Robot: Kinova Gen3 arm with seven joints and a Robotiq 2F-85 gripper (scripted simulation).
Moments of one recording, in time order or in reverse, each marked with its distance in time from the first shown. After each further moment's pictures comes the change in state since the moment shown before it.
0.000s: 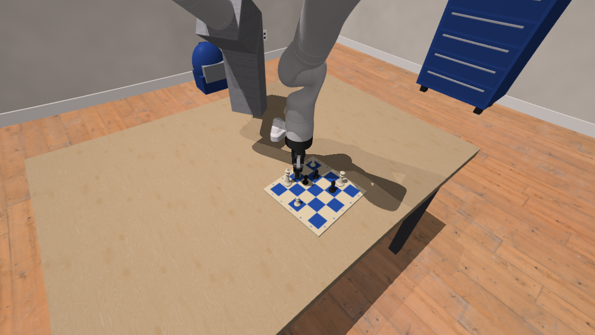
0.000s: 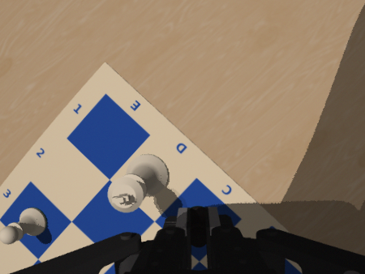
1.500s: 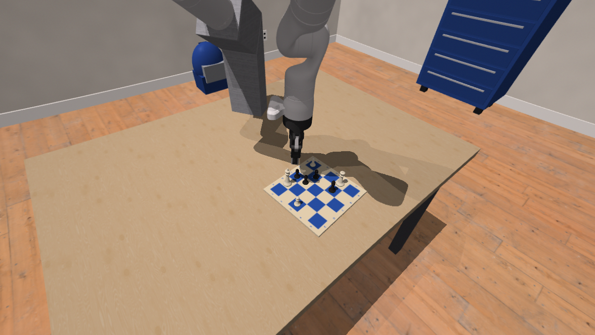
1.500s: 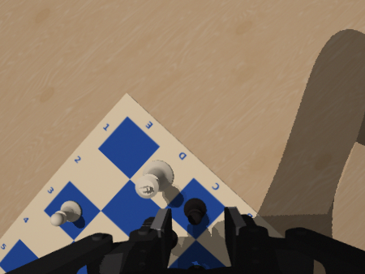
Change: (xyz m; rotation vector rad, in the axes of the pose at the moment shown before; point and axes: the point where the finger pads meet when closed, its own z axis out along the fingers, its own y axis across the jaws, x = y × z) arm 0.009 0.002 -0.062 -0.004 0.021 0.001
